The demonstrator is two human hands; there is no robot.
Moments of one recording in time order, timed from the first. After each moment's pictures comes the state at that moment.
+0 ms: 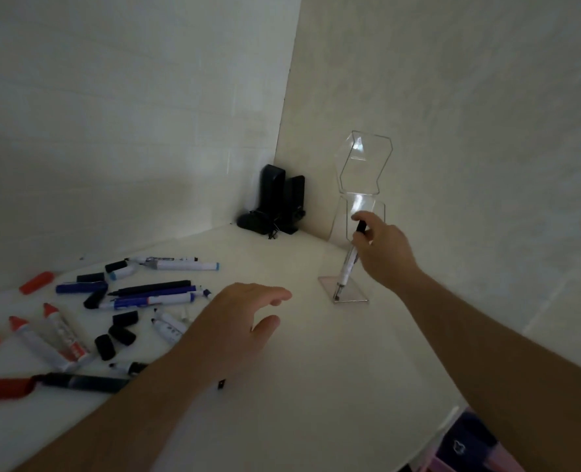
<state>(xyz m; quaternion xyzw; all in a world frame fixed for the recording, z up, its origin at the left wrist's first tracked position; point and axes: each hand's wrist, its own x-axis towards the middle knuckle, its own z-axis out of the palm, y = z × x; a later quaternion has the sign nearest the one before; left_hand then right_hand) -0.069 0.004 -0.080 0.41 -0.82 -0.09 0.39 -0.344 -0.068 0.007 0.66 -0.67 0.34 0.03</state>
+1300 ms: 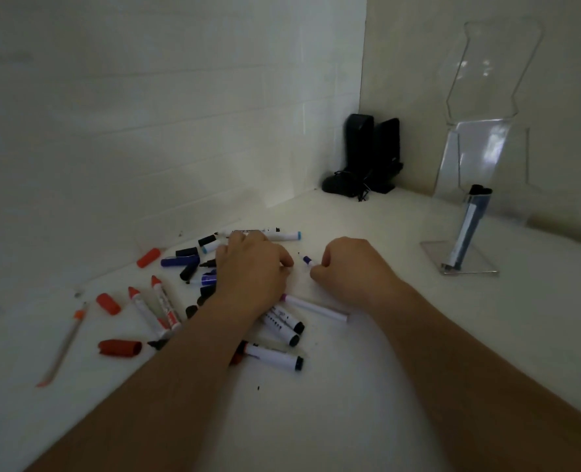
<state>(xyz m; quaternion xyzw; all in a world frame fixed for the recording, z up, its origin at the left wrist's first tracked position) -0.023 -0.047 -0.075 0.72 -0.68 0.09 0.12 -0.184 -0.077 -0.075 0.76 -0.62 0.17 -0.14</state>
